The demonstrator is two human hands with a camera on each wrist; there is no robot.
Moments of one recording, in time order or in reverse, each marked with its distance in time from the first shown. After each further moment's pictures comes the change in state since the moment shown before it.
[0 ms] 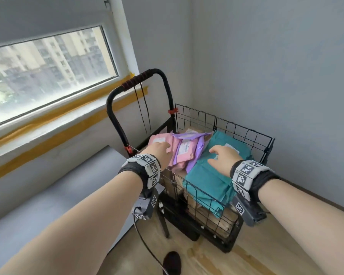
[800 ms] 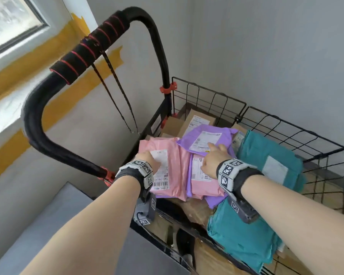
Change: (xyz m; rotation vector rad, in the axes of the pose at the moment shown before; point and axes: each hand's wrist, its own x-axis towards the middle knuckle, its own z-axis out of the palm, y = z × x) left_hand 0.342 -0.131 0.091 -0.069 -0.492 -0.317; right_hand 0.336 -0.008 0.128 -0.234 -0.432 0.305
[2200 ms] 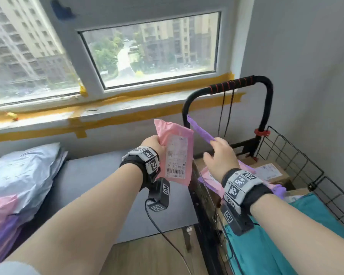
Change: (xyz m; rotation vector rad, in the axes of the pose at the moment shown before) left_hand -0.305 -0.087 0.013 -0.597 0.700 -0.343; right_hand -0.221 -0.057 -0.026 0.234 0.430 -0.975
